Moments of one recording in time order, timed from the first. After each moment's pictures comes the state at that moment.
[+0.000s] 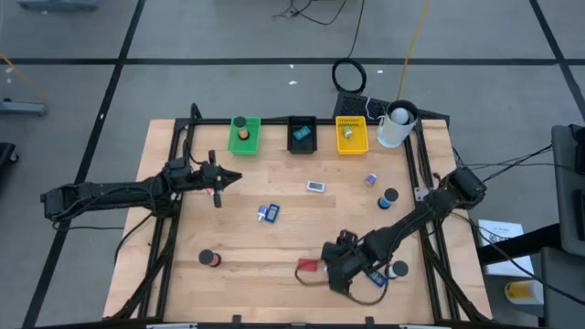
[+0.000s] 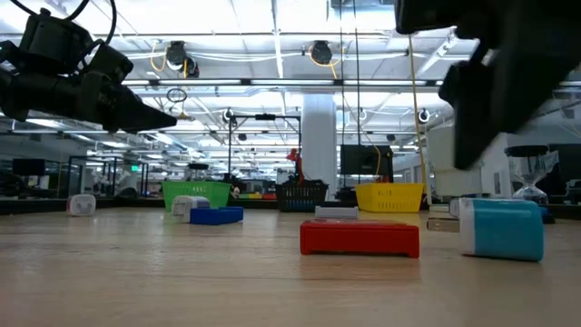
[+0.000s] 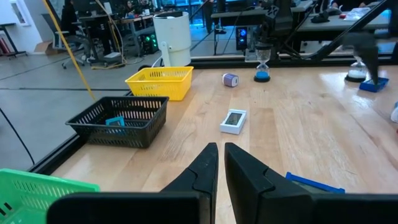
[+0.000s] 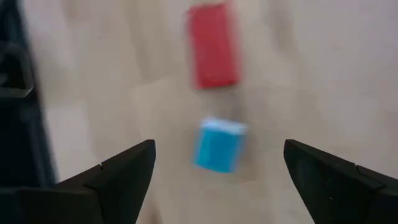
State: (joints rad) left arm 0.37 0.63 0.02 0.50 0.18 0.13; right arm 0.56 1.79 1.21 -0.57 0.12 0.83
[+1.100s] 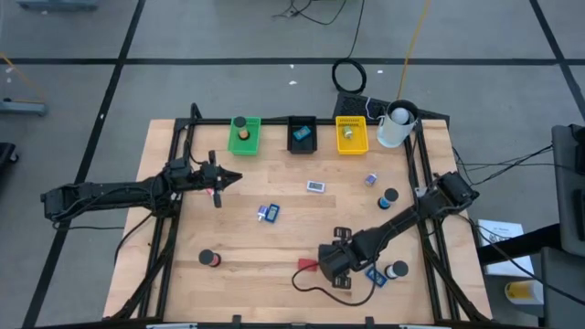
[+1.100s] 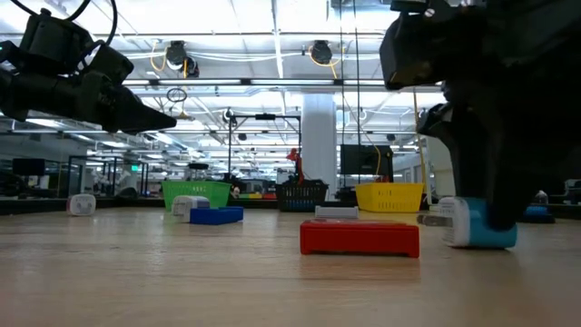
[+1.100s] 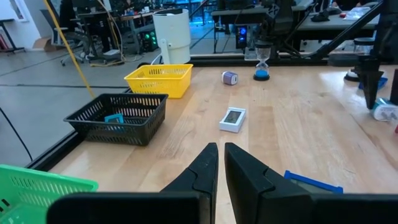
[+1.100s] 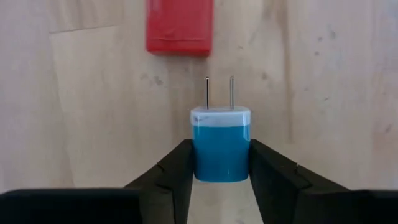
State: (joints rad) left arm 0.37 0.63 0.02 0.49 0.18 0.11; right arm 0.51 1.87 1.21 -0.63 0.08 0.60
